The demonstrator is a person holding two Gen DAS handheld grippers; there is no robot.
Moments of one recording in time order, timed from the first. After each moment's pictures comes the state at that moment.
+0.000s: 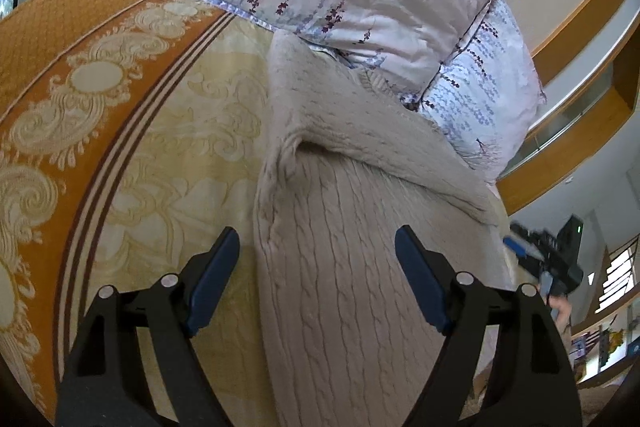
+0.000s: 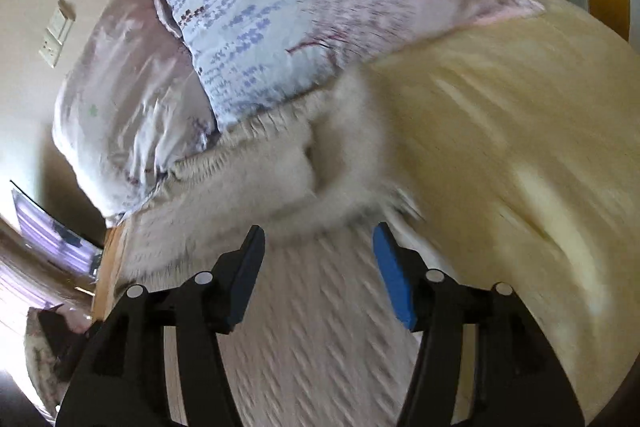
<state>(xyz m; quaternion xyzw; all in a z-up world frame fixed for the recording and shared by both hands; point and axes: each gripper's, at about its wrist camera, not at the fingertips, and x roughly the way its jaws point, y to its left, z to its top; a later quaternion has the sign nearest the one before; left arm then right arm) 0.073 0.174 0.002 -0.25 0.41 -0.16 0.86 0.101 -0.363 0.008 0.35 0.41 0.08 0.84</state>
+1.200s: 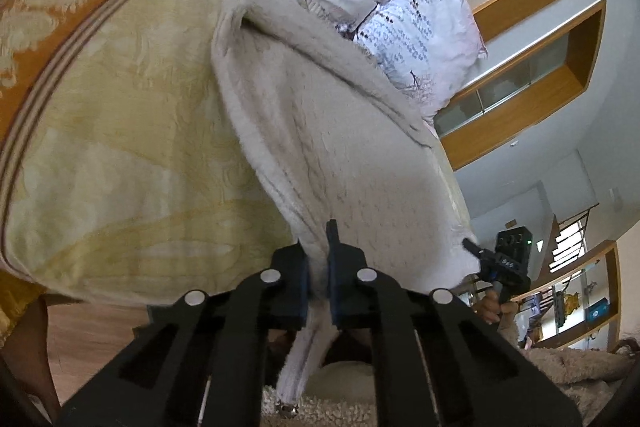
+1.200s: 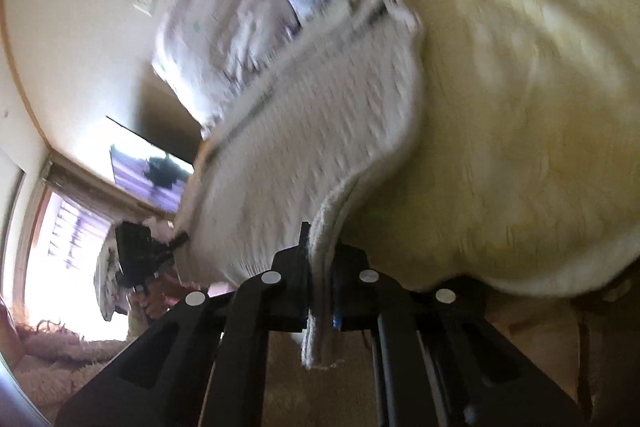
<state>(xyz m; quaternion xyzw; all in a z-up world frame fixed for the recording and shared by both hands) -0.013 0.155 -0.010 -0.28 0.44 -0.27 0.81 -0.035 -0.365 -0.015 0.40 0.37 0.27 0.79</state>
